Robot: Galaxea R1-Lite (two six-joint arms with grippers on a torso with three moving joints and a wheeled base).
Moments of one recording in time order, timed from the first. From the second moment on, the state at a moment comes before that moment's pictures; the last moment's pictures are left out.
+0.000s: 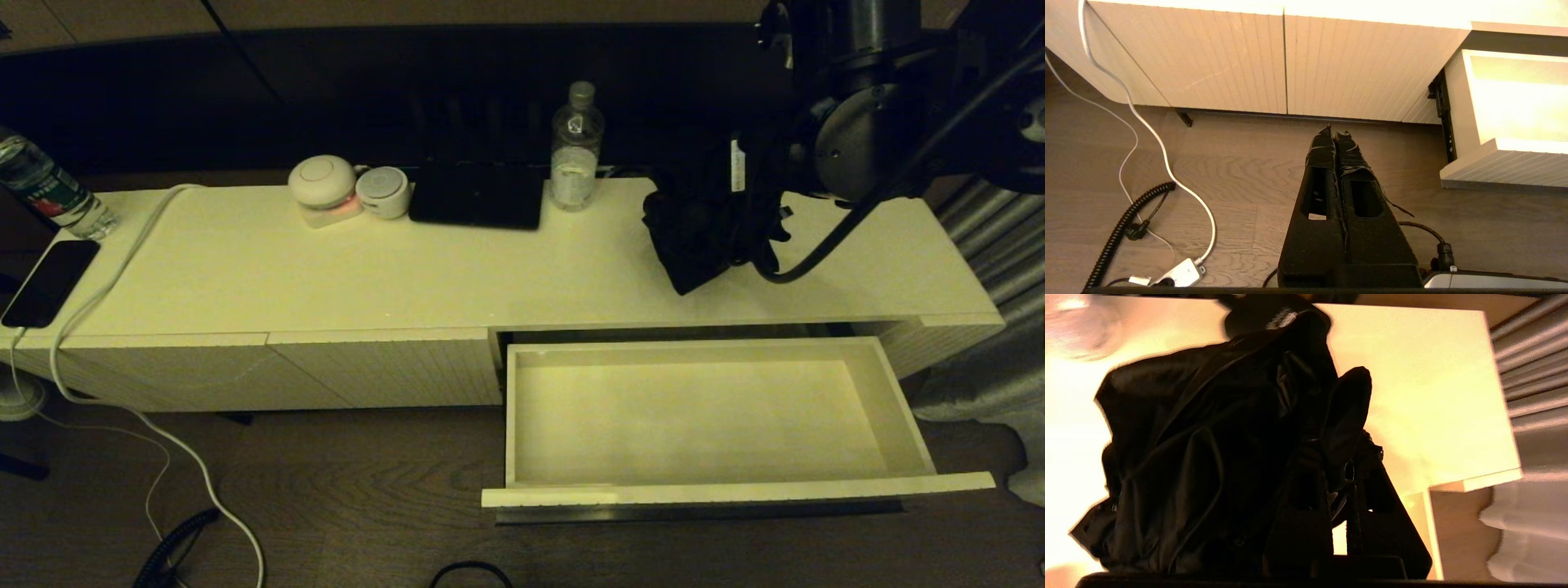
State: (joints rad) left arm 0.00 0.00 0.00 -0.04 0.02 -0.09; right arm 0.55 1.86 -1.90 0.30 -0.86 0.09
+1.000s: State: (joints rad) left arm 0.00 0.00 0.00 -0.04 0.02 -0.09; right arm 0.50 2.15 -1.93 0.03 -0.86 -0.02
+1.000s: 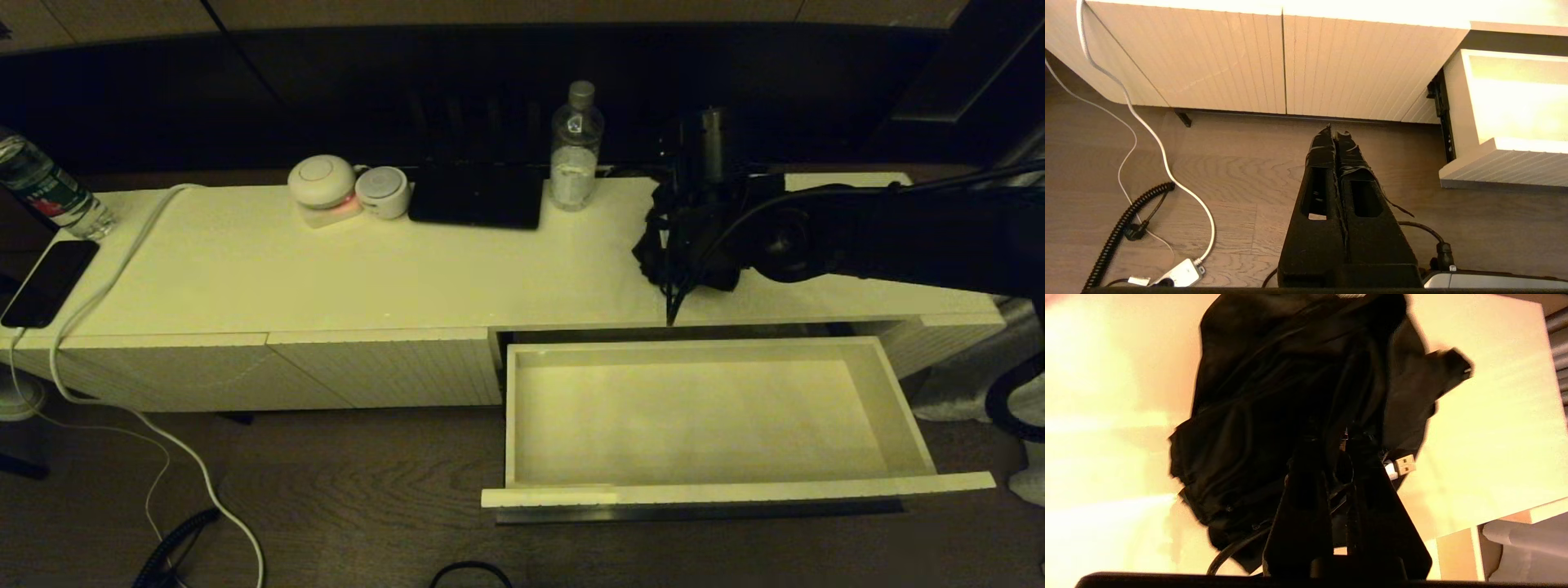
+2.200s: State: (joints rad) left arm 0.00 0.00 0.00 -0.04 0.02 -0.09; right arm 0.53 2.07 -1.93 0.05 -0.92 -0.01
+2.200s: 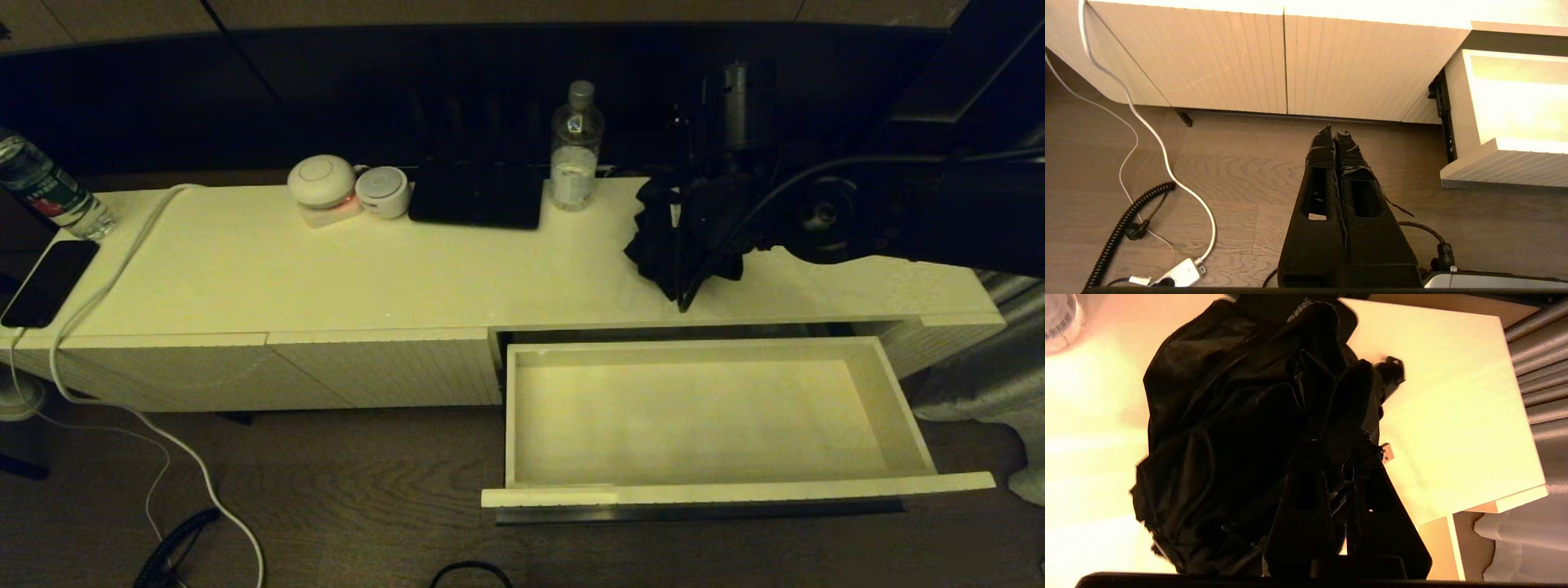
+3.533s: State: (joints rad) left arm 0.00 0.00 0.00 -0.04 0.02 -0.09; right arm 0.61 1.69 -1.20 0.03 -0.91 0.09
